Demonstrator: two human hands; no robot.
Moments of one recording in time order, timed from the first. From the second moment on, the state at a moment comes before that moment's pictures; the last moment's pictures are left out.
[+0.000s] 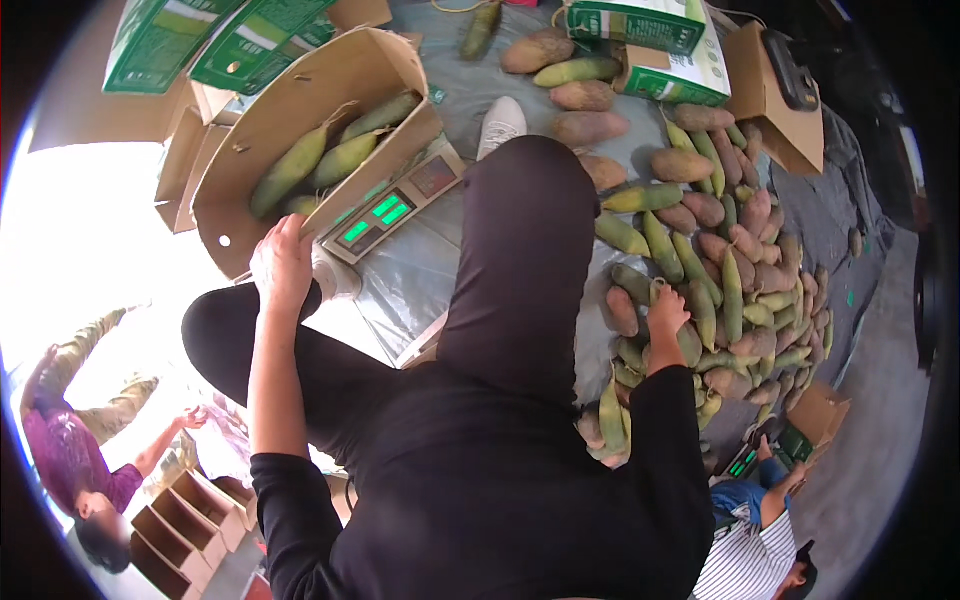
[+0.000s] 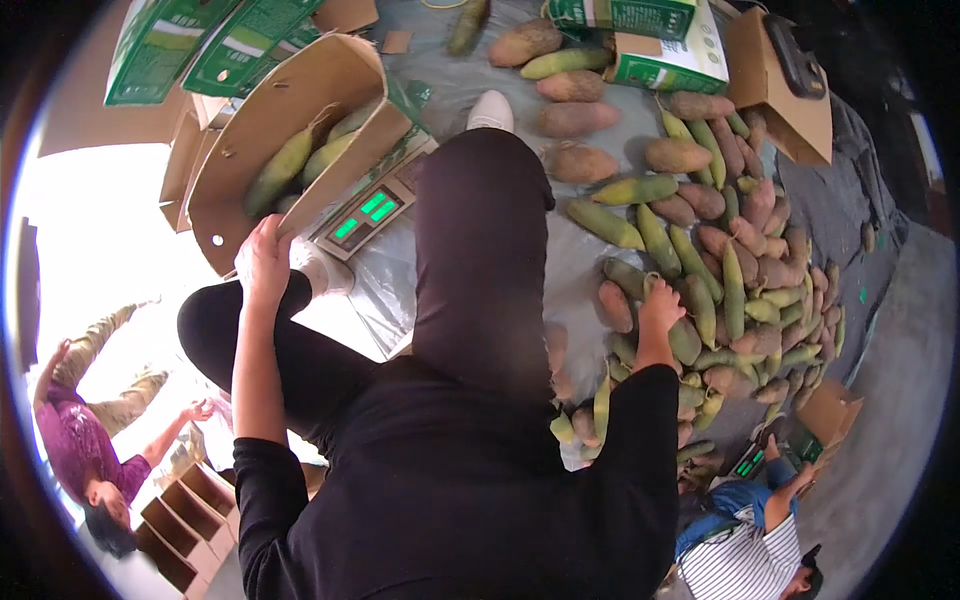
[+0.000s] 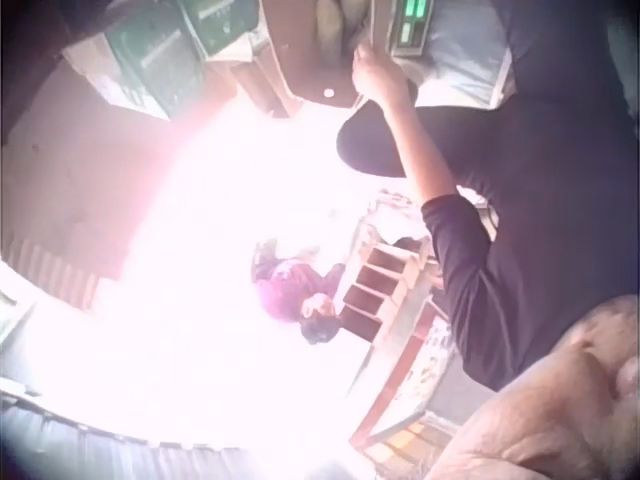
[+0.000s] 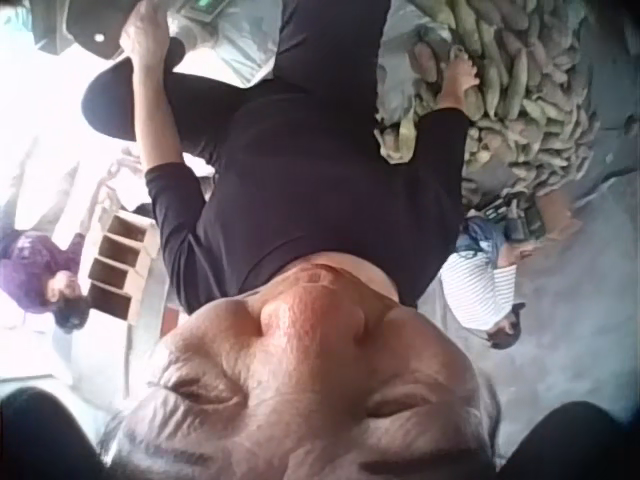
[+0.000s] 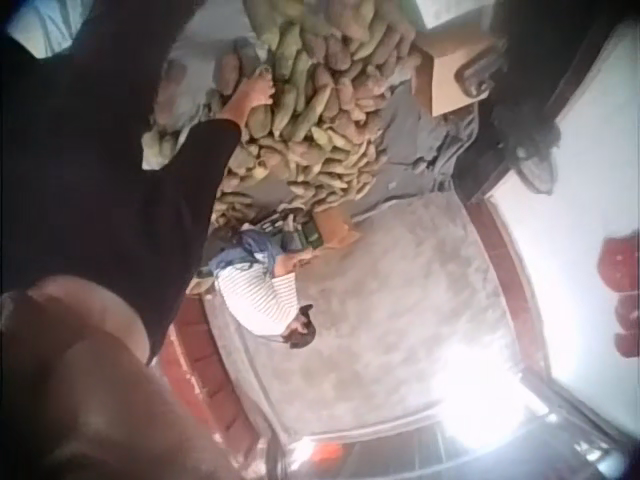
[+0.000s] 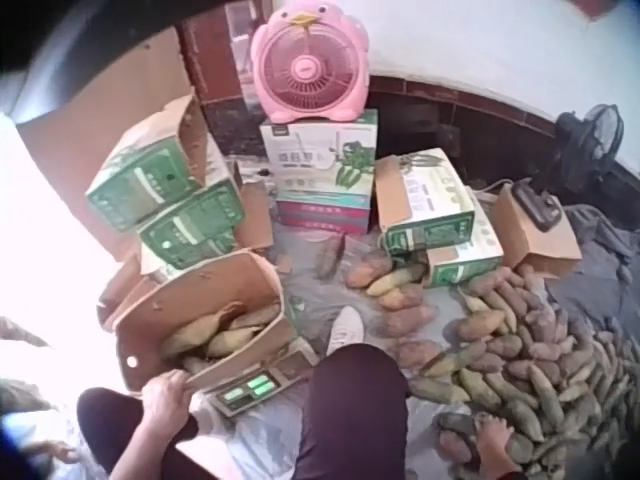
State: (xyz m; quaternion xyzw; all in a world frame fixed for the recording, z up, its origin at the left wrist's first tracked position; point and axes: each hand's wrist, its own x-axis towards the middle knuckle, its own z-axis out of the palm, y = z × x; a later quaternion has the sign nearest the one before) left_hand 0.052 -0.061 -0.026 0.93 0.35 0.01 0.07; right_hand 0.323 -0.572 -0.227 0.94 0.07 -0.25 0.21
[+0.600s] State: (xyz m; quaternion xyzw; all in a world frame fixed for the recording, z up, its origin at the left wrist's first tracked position) left_hand 0.041 -0.058 -0.028 0.93 0.34 0.02 0.09; right_hand 0.378 -0.450 -0.126 0.79 0.19 -0.14 -0.56
